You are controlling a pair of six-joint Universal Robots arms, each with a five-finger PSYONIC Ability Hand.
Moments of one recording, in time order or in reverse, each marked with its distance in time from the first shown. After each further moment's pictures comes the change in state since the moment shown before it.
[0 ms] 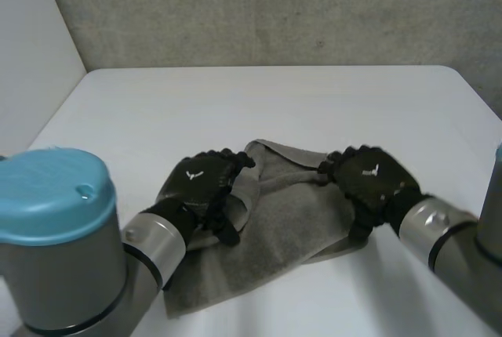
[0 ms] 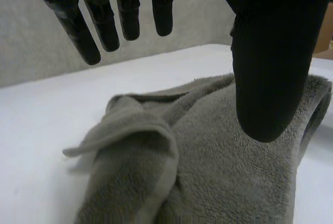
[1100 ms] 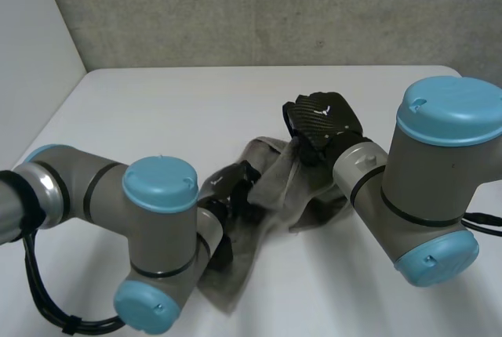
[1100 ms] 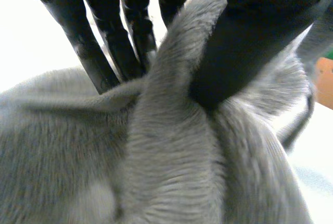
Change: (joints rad) left arm -0.008 -0.405 0.237 0.107 -0.035 -0.416; right arm 0.211 0.267 -0.404 -0.112 0.192 0.196; left_hand 0.621 0.607 0.592 0.601 0.598; right_hand 0.702 0.922 0.957 0.956 0.890
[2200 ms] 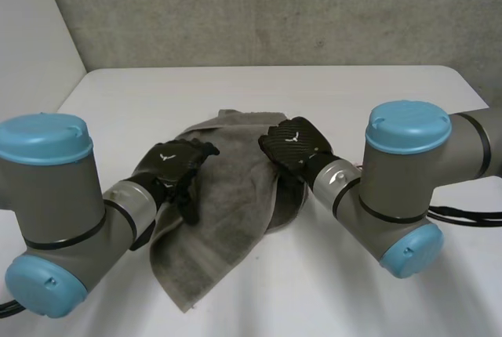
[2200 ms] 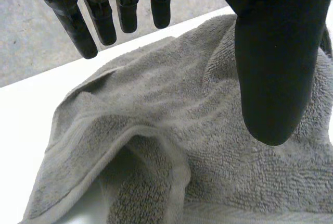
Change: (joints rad) left arm 0.248 0.283 -0.184 -0.099 0.197 0.639; right arm -0.010 0.176 -0.068 -0.019 -0.177 -0.192; left_hand -0.688 -0.677 -0.659 -0.670 -0.669; right_hand 0.033 0.018 0.007 0.005 0.025
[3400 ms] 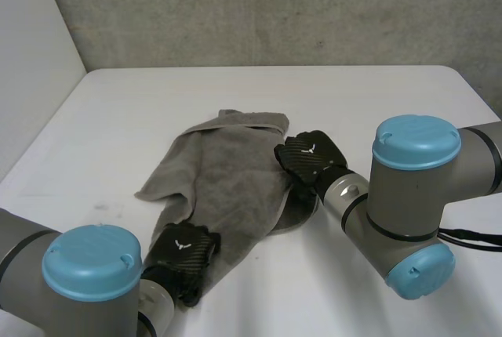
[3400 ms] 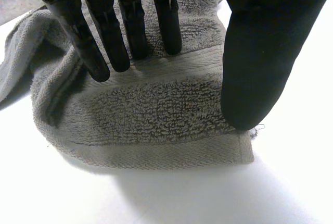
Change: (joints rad) left arm -0.225 0.008 -0.297 0.114 -0.246 0.080; right arm -0.002 -0.054 0.112 -0.012 0.099 0.083; left_hand 0.266 0.268 0.266 0.266 0.267; right_hand 0.000 0.000 0.000 0.000 0.004
